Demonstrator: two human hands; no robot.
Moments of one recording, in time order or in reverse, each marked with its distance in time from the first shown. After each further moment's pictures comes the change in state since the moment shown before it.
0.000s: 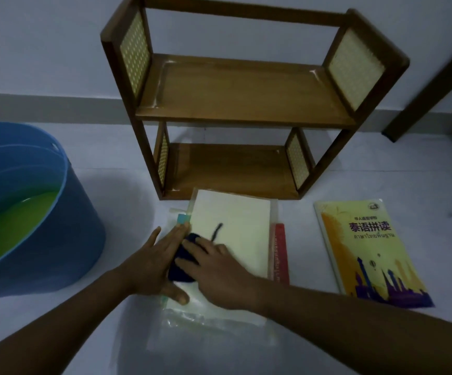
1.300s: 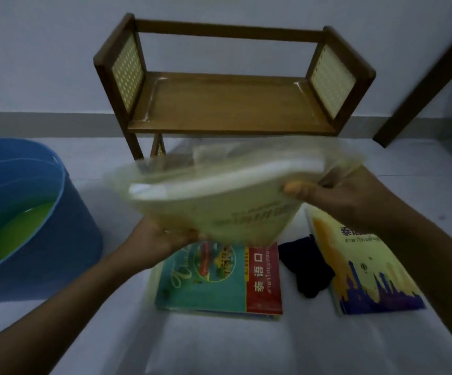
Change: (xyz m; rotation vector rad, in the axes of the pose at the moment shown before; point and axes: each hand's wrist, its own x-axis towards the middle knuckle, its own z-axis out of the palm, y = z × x) left_hand 0.003 0.084 -0.091 -0.795 0.499 -0.122; right_hand -0.088 0.054 -0.245 0.855 0.325 0.139
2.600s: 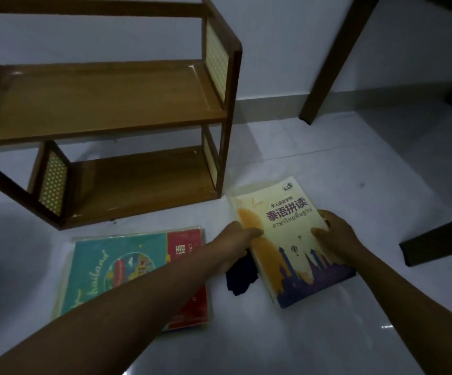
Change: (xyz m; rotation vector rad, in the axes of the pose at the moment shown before) left_hand 0.097 0.043 0.291 -0.411 -0.464 -0.632; right_hand -0.164 0.264 -0.111 -0.365 0.481 0.943
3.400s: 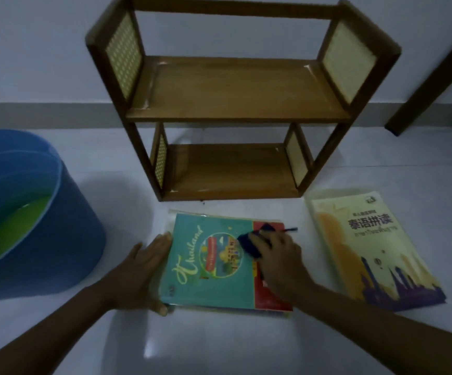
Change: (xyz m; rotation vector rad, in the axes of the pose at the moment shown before) left_hand -0.180 -0.147 -0.302 1.331 0.175 0.262; right_hand -0.114 -0.159 0.202 -0.479 -0.051 -0.768
